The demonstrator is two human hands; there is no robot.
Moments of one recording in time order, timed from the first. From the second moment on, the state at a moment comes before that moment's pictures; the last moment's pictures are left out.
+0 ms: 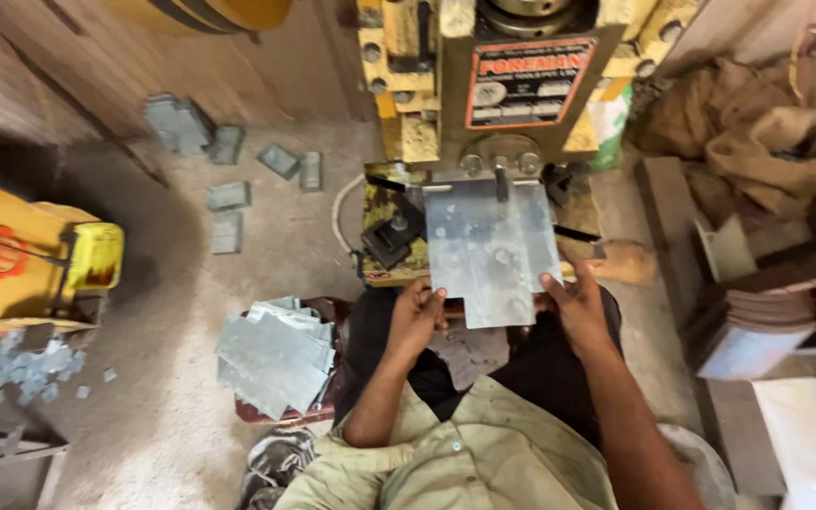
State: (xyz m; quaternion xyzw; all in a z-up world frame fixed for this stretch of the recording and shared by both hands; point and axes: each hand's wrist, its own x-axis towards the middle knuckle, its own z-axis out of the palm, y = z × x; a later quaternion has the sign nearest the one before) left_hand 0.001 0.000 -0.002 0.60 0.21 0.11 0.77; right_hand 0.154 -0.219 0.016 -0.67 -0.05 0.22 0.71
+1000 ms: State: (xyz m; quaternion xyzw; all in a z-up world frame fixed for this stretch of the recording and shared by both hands) left_hand -0.003 0.021 0.007 0.46 0.17 0.07 0.87; right_hand 0.203 -0.214 0.026 -0.45 0.03 0.31 0.84
